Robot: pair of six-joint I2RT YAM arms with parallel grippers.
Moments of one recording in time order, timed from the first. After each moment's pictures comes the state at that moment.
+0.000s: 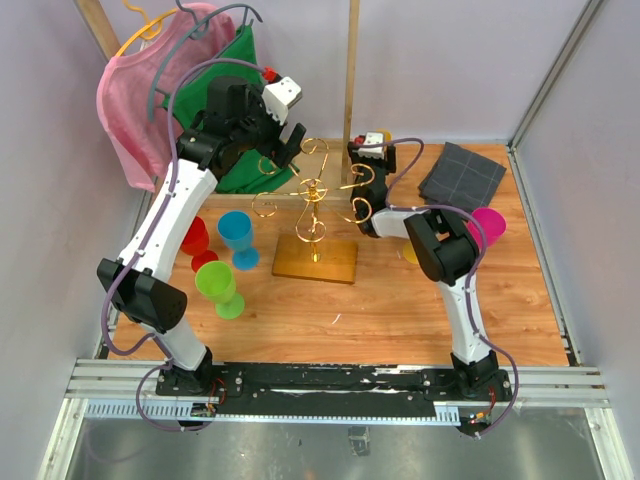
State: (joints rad) left arm -0.36 1.67 1.90 -0.65 0.26 0.38; right arm 0.52 2.26 1.41 1.17 0.74 -0.33
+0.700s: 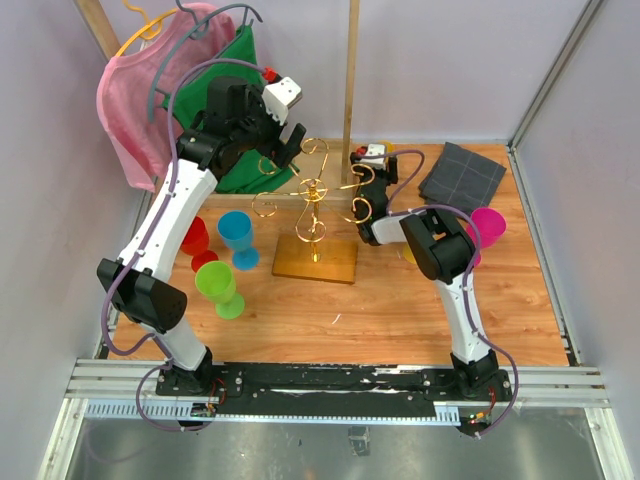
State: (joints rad) left arm -0.36 1.67 1.90 -0.65 0.26 0.38; right arm 0.52 2.30 1.35 1.25 0.77 -0.33
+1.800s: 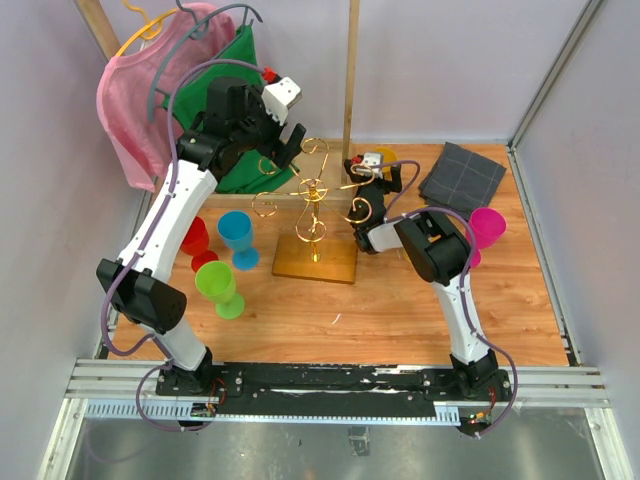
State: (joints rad) left arm -0.36 1.67 1.88 -0.64 0.27 0.38; right arm 0.56 2.31 1.29 1.38 0.86 -0.43
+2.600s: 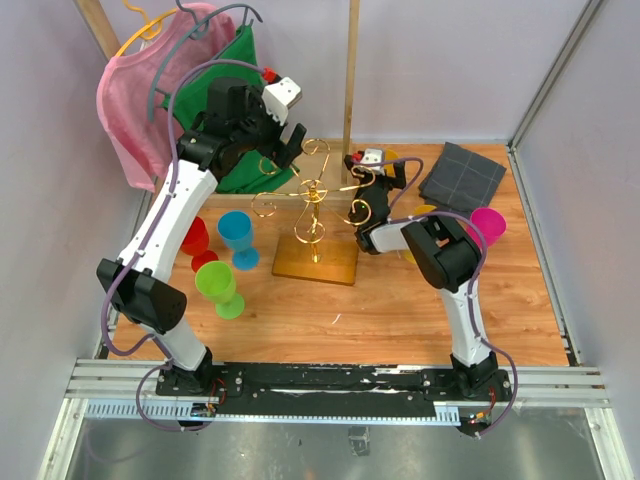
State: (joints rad) left arm -0.36 1.67 1.88 -0.64 0.26 0.36; right arm 0.58 2.21 1.23 1.41 0.87 -0.51
